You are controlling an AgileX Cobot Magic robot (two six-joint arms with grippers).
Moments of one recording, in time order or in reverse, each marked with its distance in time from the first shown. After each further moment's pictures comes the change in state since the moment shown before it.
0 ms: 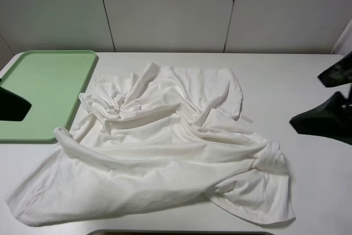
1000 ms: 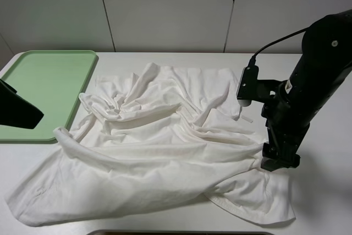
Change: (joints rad) left arm 0.000 0.149 0.000 -0.014 0.004 0.045; right arm 0.131 0.693 -0.001 -0.206 -0.162 -0.163
